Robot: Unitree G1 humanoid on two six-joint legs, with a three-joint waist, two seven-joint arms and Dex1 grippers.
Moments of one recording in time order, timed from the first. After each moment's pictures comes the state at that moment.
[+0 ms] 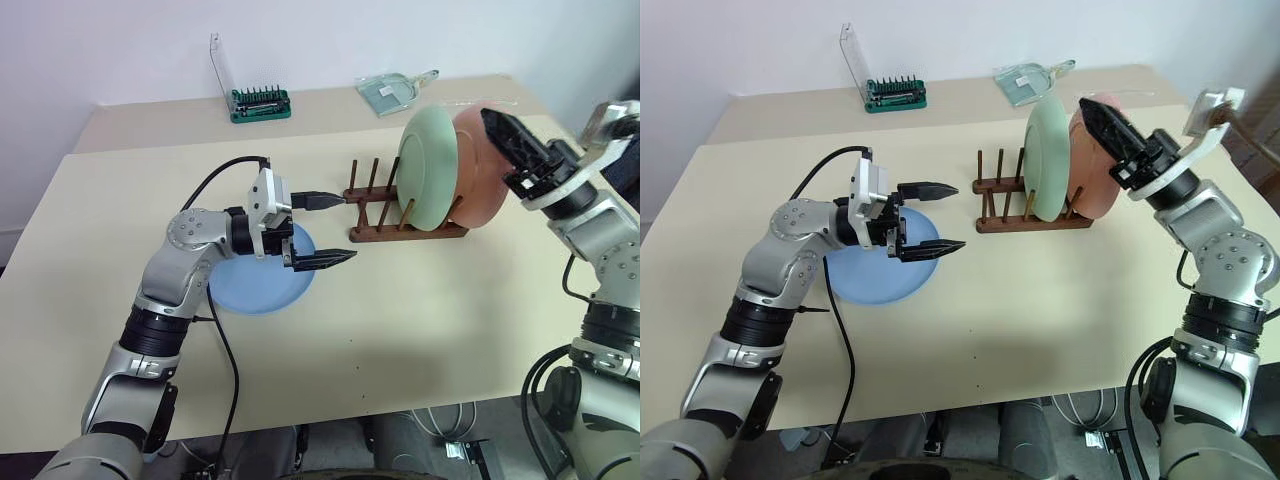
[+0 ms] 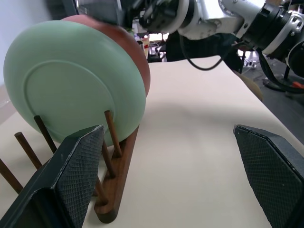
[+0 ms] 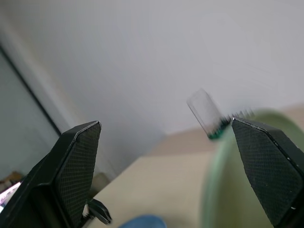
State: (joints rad) left arm -0.61 0.43 -0.13 -0.04 -0.43 0.26 -1.13; right arm -0.60 -0.59 -0.48 0.02 1.12 0.75 0.76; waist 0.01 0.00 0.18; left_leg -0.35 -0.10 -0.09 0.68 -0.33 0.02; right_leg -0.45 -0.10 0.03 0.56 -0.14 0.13
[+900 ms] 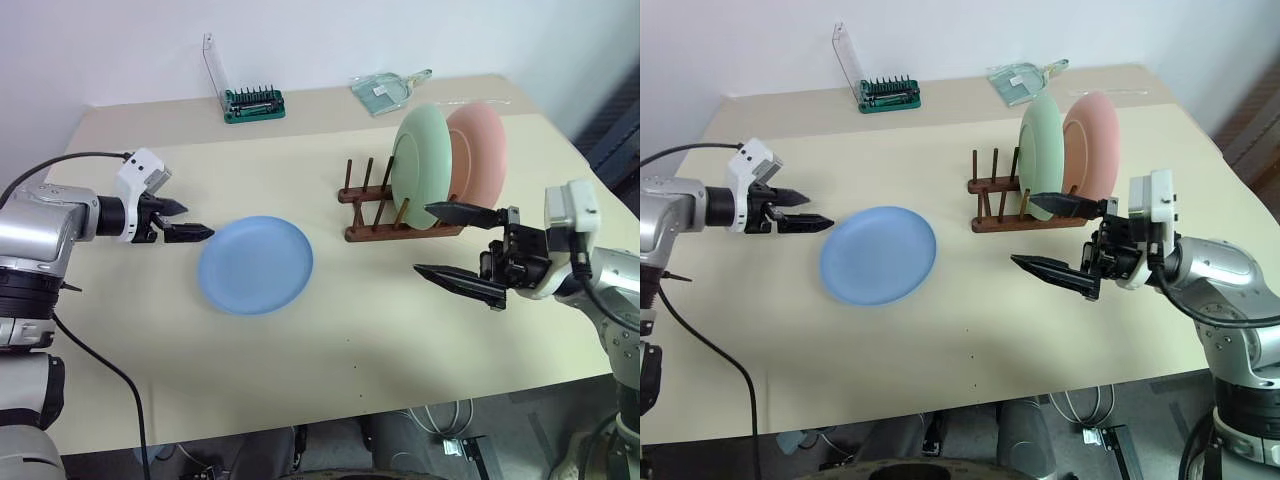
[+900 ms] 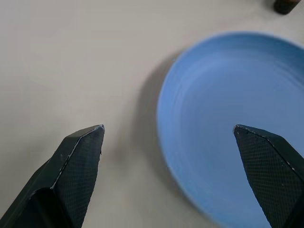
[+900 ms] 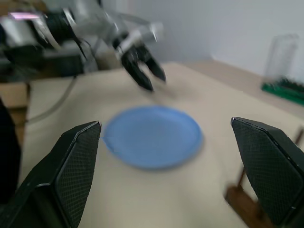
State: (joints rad) left arm -0.75 0.95 -0.09 0.29 -0.31 0.91 -1.13; right arm -0.22 -0.77 -0.29 -0.43 0.87 0.50 1.06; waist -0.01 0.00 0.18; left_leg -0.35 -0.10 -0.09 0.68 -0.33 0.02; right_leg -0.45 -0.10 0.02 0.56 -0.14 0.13
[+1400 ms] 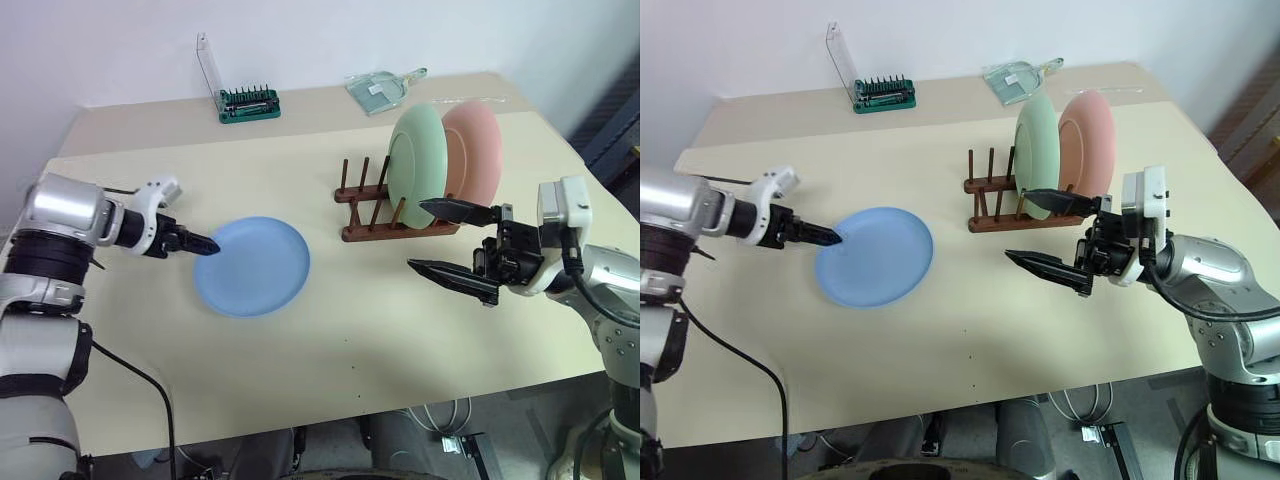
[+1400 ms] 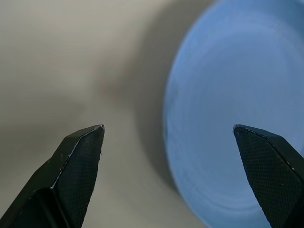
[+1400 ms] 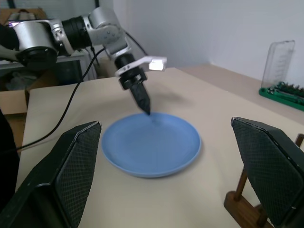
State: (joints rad) left arm -0.95 0.85 -0.29 0.52 -0.27 1.32 -1.08; right arm -0.22 -0.76 -0.26 -0.43 0.86 0.49 1.02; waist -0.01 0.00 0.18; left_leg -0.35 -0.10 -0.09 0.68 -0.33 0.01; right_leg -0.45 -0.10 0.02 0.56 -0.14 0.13
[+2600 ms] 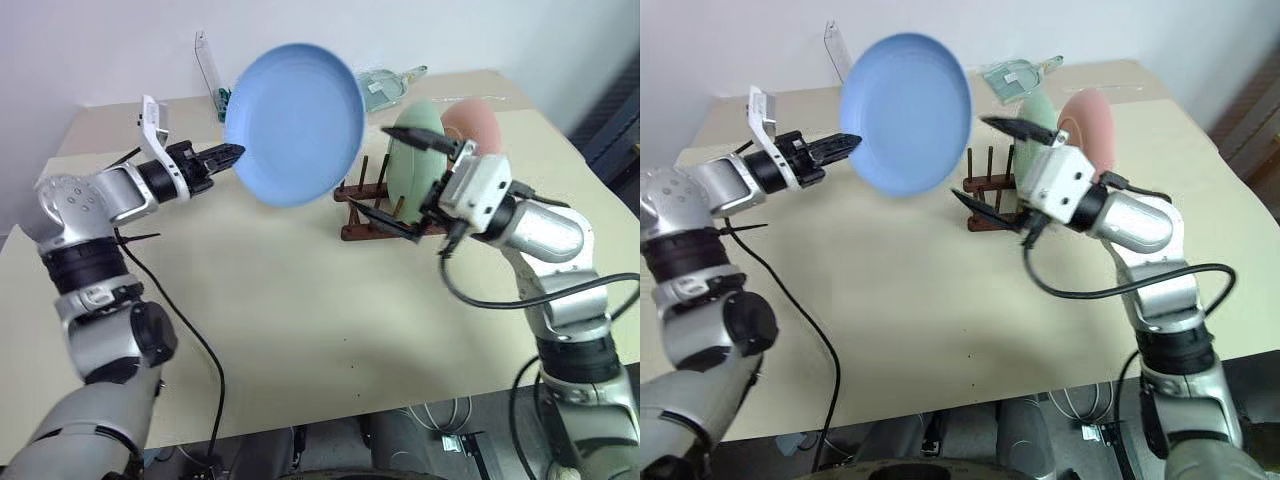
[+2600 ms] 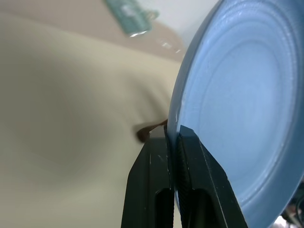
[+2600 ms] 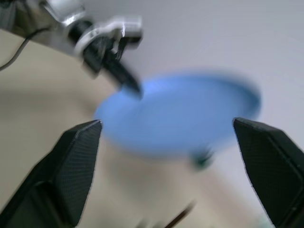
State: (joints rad) left arm -0.94 0.38 0.61 0.20 -0.62 1.34 -0.54; right arm -0.55 -0.59 0.06 -0.33 0.09 -0.10 0.74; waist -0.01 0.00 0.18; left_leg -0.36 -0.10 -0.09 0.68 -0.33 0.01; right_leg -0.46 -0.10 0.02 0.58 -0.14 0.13
